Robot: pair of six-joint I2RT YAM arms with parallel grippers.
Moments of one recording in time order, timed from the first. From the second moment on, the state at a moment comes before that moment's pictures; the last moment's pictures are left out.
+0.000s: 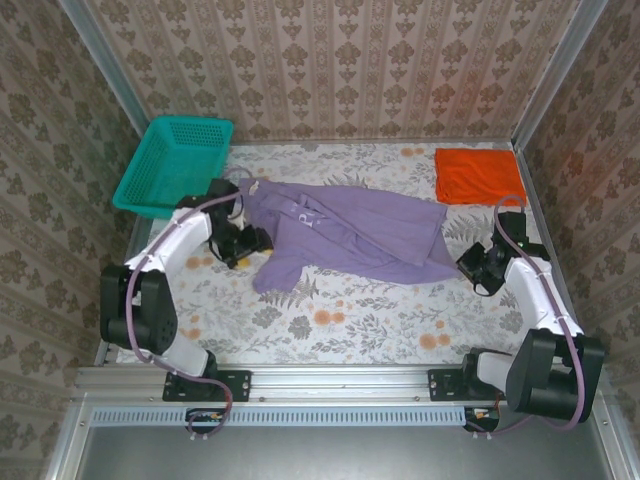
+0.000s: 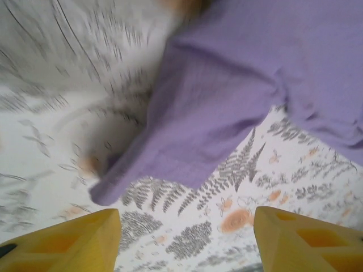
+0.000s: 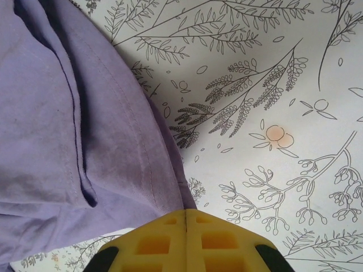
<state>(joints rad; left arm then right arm) -0.25 1.55 1.07 -0.95 0.45 -0.55 -0.24 1.19 0.75 -0.79 -0.23 0.63</state>
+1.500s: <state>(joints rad) -0.64 1.65 0.90 -0.67 0.19 -1.03 -0.20 1.14 0.75 -0.79 -0.26 0.64</state>
